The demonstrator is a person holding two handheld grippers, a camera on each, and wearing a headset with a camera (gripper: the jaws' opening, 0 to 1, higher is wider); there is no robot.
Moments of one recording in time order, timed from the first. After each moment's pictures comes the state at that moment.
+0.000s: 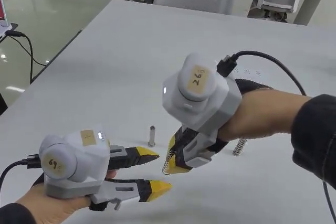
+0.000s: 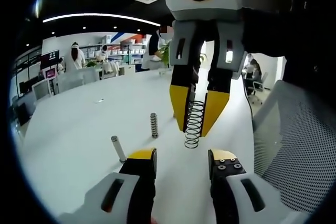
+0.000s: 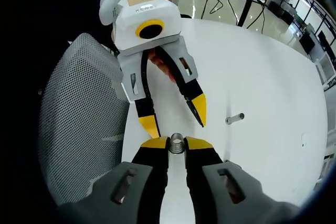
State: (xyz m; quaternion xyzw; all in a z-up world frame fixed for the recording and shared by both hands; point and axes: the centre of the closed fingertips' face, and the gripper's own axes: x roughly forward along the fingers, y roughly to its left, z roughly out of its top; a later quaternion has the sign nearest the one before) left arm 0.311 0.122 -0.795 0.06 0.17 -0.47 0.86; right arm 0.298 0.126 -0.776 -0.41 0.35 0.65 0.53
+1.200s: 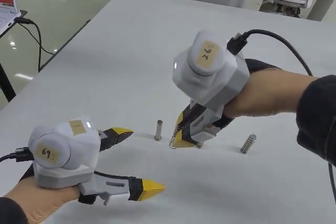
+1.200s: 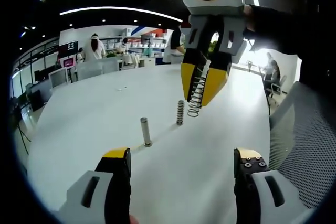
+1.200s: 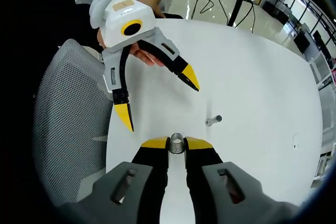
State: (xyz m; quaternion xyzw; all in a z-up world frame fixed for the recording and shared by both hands) left arm 0.326 0.162 -0.807 0.05 0.20 -0.40 0.89; right arm 0.343 0.137 -0.769 -0.42 0.34 0.64 0.55
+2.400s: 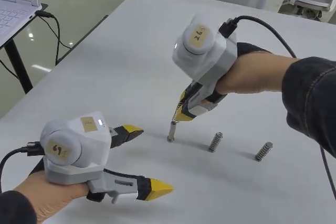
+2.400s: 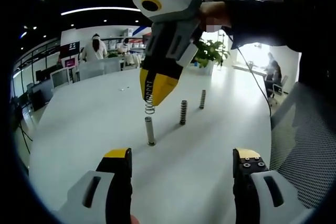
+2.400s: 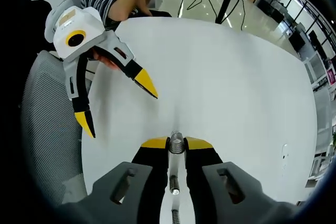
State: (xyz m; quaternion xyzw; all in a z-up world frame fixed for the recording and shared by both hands) left arm 0.327 0.169 -0.806 0.05 0.19 -0.40 0.90; right arm 0.398 0.169 -0.784 -0.44 0.34 0.61 0.56
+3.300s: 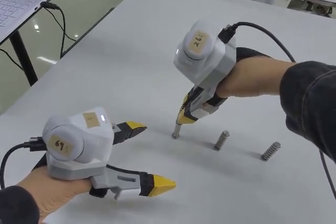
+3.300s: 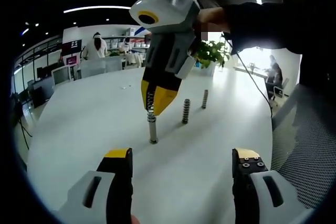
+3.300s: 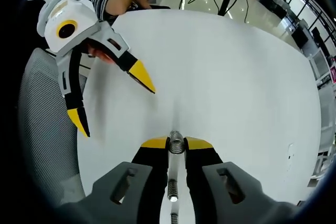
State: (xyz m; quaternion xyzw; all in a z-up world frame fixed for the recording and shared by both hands) left arm 0.331 0.174 -0.808 0.04 0.20 -0.39 0.90; right arm 0.402 0.172 -0.806 -0.44 0.36 0.61 0.55
